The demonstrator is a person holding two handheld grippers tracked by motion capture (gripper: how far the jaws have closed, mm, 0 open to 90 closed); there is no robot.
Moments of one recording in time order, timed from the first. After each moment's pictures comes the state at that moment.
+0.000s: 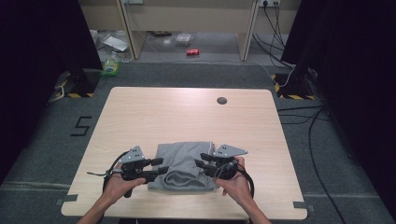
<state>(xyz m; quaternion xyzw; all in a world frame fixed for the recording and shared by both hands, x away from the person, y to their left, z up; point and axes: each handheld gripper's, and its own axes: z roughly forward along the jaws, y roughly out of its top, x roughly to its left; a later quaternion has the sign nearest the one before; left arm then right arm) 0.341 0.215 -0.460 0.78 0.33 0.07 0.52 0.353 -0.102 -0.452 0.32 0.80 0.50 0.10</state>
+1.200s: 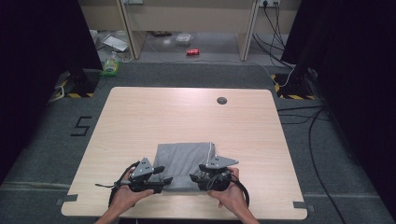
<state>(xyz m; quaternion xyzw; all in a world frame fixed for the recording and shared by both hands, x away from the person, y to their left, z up) 0.320 0.197 -0.493 0.81 0.34 0.11 0.47 0.332 -0.089 -0.478 0.33 0.82 0.46 0.08</state>
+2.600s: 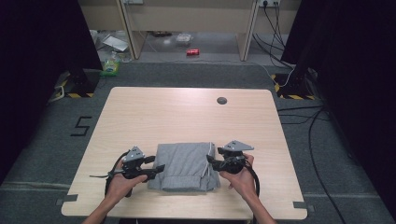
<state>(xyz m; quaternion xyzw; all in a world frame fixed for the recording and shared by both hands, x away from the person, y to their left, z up) 0.357 0.224 -0.497 0.78 0.41 0.11 0.46 0.377 -0.130 -0.472 0.41 0.78 0.45 0.15</state>
